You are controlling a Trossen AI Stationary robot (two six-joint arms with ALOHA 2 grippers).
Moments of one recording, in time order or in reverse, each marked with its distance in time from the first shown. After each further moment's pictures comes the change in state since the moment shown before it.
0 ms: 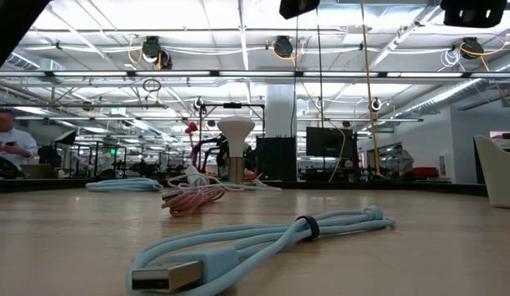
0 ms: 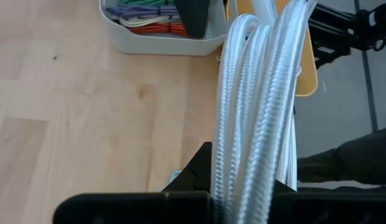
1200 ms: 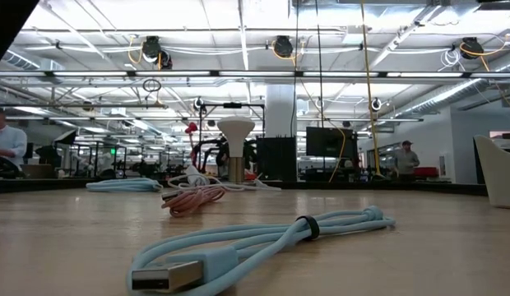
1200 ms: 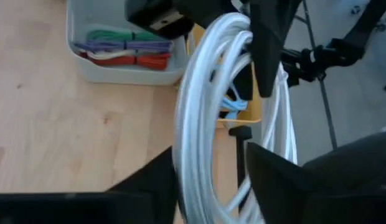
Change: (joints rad) left arm -0.032 -0.048 0.002 0.108 0.027 -0.073; right arm 0.192 0.155 -0.001 0.237 0.202 0.115
